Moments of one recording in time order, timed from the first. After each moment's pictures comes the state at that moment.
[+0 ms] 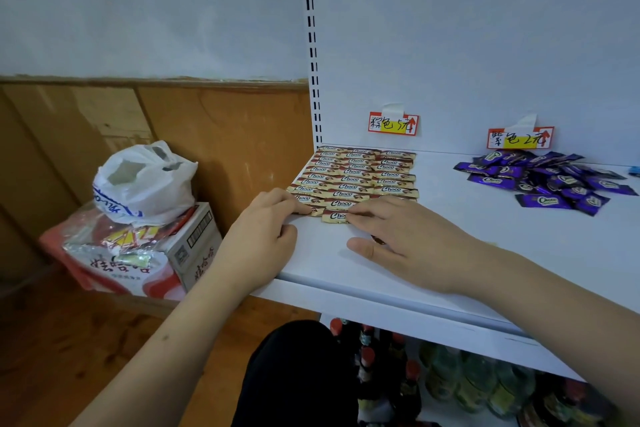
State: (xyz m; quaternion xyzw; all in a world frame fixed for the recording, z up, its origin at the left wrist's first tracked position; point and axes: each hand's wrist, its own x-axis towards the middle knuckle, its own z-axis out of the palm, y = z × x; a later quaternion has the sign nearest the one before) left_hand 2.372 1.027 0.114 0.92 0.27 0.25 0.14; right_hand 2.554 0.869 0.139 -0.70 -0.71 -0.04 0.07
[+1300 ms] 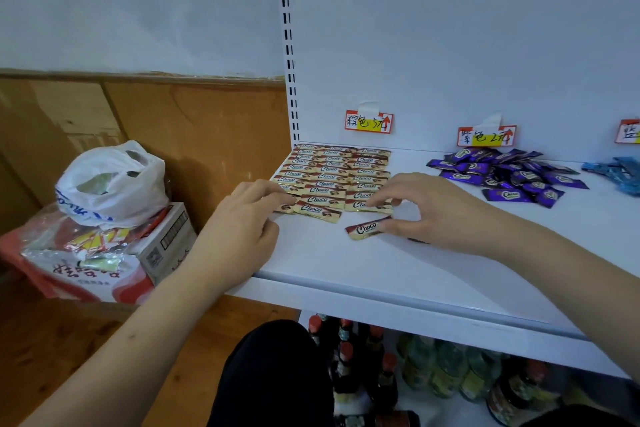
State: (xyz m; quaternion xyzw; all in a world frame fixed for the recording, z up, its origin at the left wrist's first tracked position) left_hand 2.376 1.023 0.121 0.94 0.21 0.25 0.07; right_hand 2.604 0.842 0.155 -0.72 -0.66 0.01 0.20
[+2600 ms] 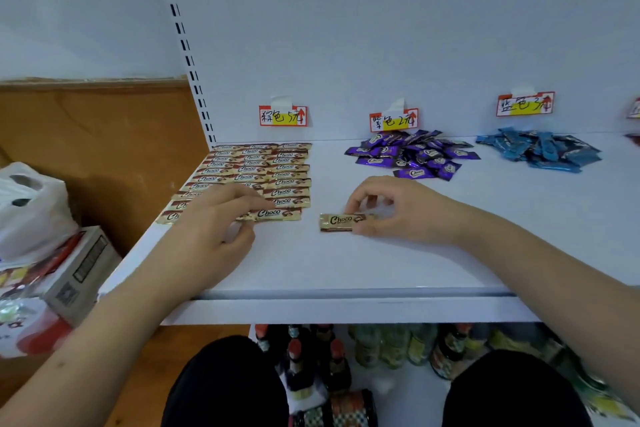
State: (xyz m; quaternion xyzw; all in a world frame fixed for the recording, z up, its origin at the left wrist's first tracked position) left_hand 2.426 0.989 0.126 0.95 0.08 0.26 0.14; right_hand 2.641 0.778 0.138 -0.76 -0.56 0.11 0.31
